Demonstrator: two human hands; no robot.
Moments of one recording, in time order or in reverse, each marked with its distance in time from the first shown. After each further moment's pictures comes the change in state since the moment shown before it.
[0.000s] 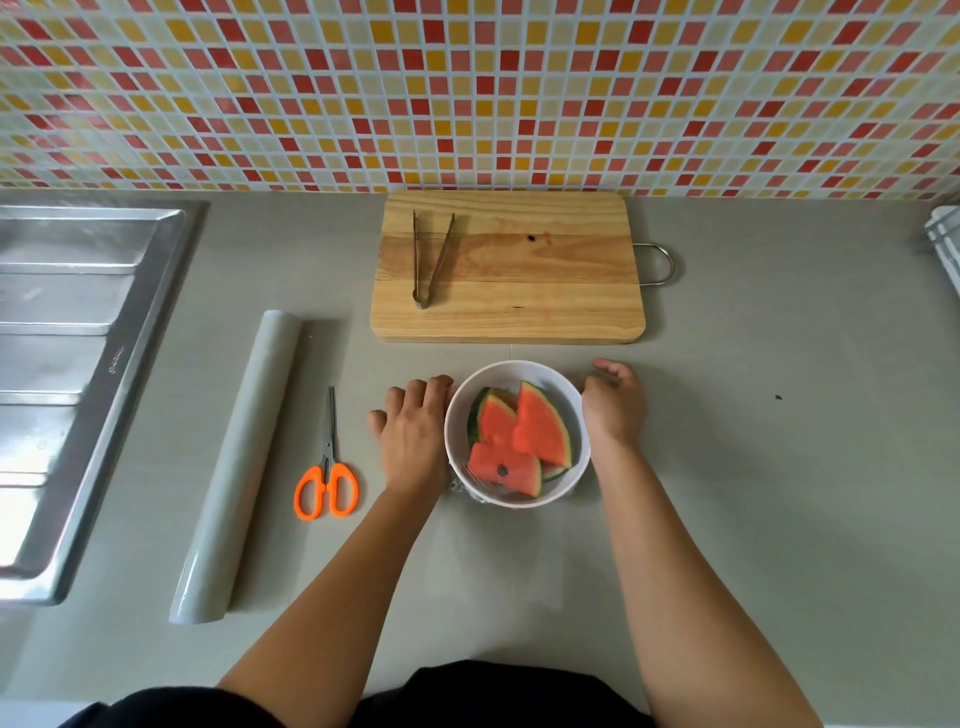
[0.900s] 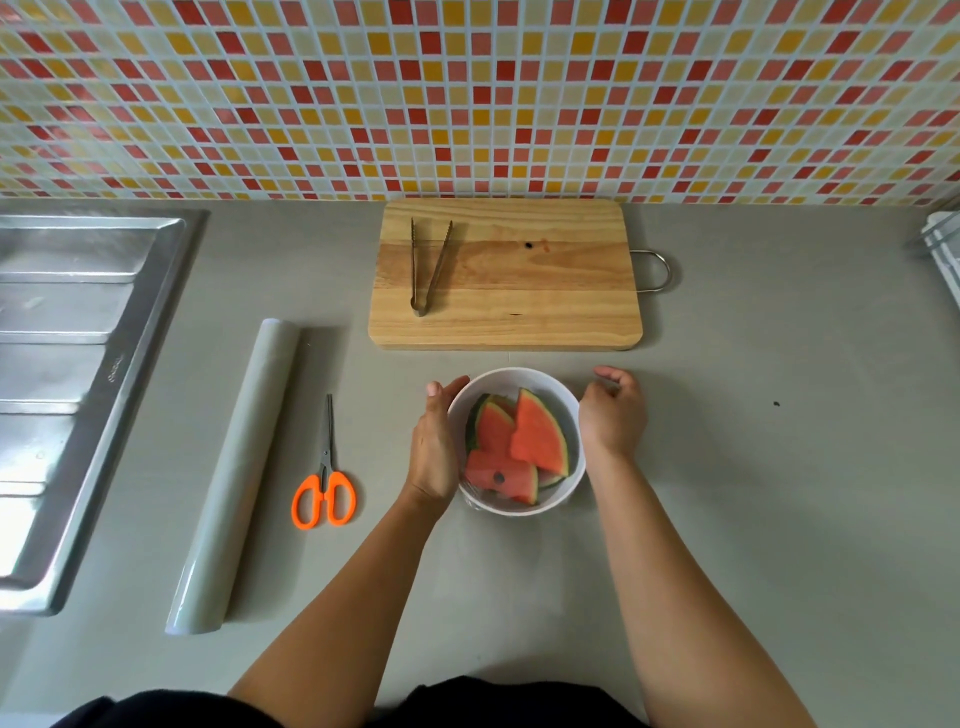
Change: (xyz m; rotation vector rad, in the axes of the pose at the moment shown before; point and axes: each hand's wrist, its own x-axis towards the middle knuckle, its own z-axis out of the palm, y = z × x) left_hand -0.005 0.024 -0.012 -1.308 -0.295 -0.305; right_hand -0.004 0.001 0.000 -0.011 0.055 -0.066
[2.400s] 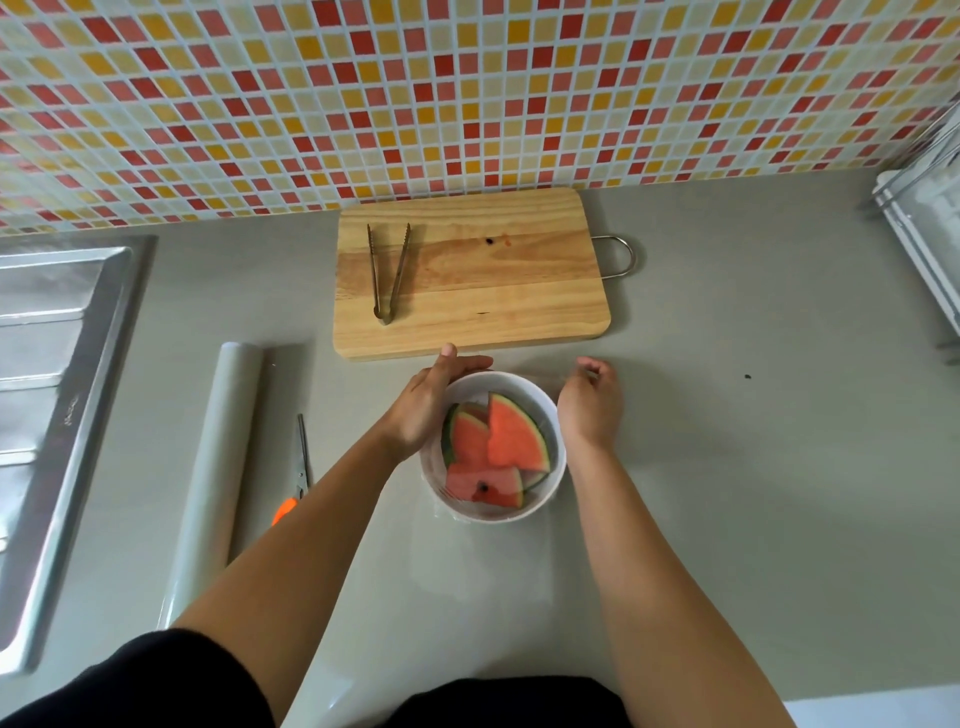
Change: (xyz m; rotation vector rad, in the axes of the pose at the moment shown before) left_hand 0.045 0.042 -0.002 0.443 -0.413 0.014; right_hand 0.006 0.004 0.001 0.116 0.093 0.078
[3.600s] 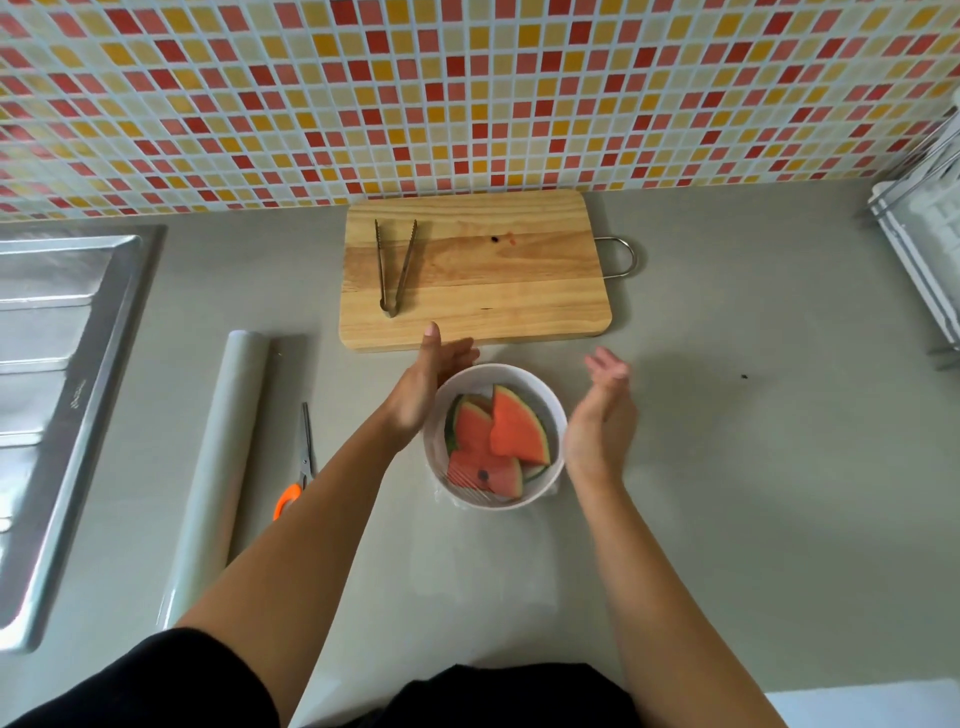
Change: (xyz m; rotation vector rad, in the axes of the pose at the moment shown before) left_hand 0.005 -0.005 -0.003 -0.175 0.055 -0.060; right_hand -0.033 0.001 -0.024 0.063 -0.071 -0.312
